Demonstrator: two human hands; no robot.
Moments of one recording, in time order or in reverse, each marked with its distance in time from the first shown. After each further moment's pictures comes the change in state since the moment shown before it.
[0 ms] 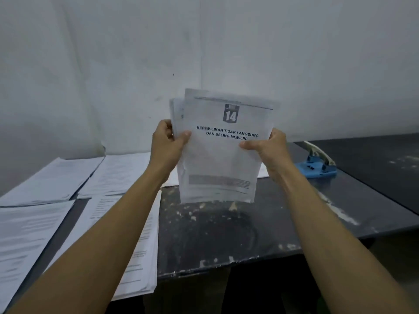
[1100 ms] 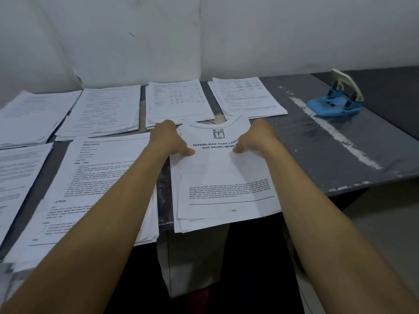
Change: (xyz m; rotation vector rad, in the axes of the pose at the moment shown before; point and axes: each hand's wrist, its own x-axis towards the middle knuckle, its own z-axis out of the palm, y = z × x) left_hand -0.032 -0.101 0.000 1.056 -0.433 -0.498; right_hand -0.026 0.110 0.031 -1.007 -0.122 0.508
